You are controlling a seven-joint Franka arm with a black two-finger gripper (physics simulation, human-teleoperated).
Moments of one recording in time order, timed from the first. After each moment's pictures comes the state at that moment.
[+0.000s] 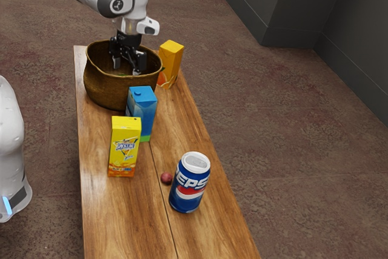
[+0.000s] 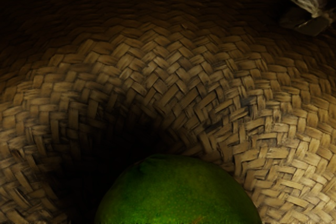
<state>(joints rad) 0.25 -0.46 0.29 -2.41 0.05 1.93 -0.08</state>
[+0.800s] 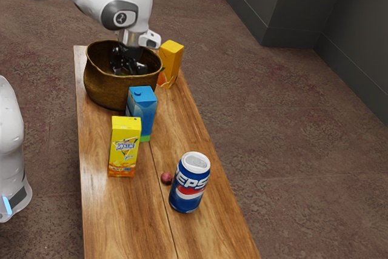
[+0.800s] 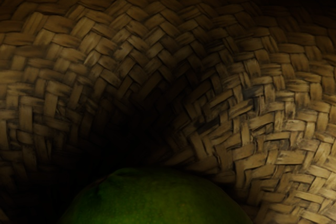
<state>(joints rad) 0.24 -0.41 0.27 -2.46 0.04 1.99 -0.08</state>
